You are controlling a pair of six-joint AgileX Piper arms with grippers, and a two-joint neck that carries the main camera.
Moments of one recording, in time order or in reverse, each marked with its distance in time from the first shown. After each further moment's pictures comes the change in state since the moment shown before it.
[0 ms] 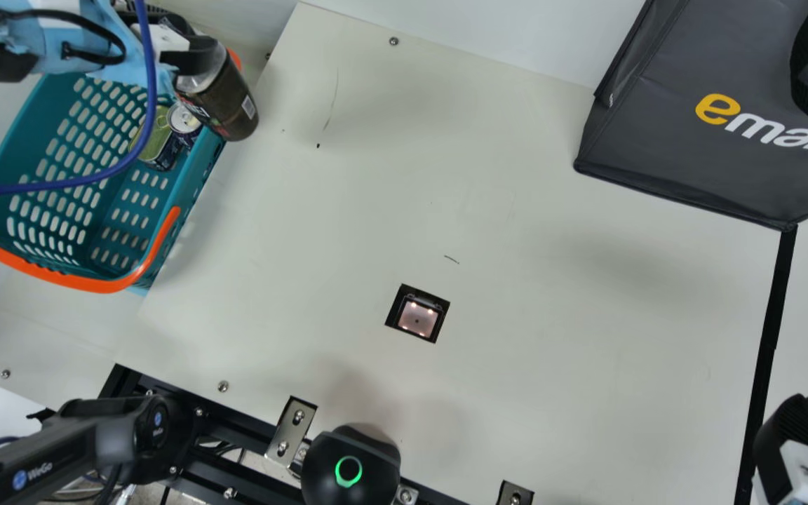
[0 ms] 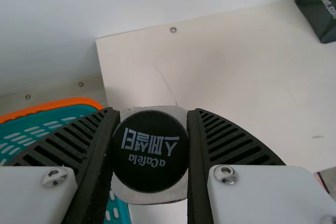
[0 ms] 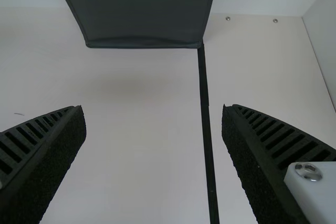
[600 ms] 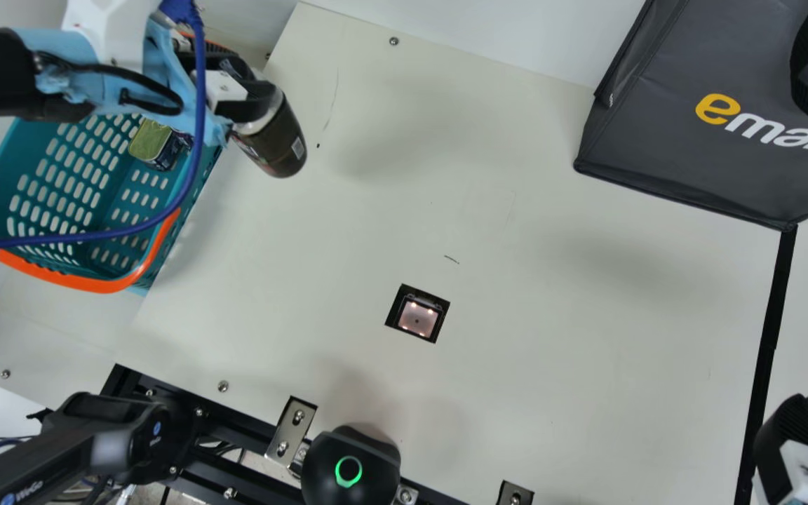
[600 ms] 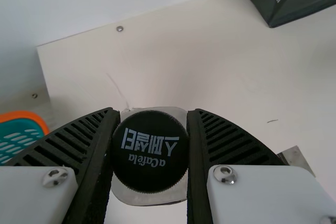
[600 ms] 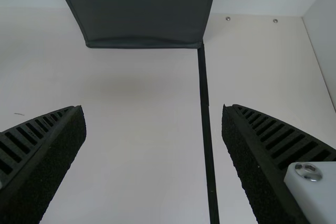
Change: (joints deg) left arm -11.1 -4.4 5.5 0.6 -2.1 -2.9; right arm 0.0 0.0 0.0 0.0 0.0 0.0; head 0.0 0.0
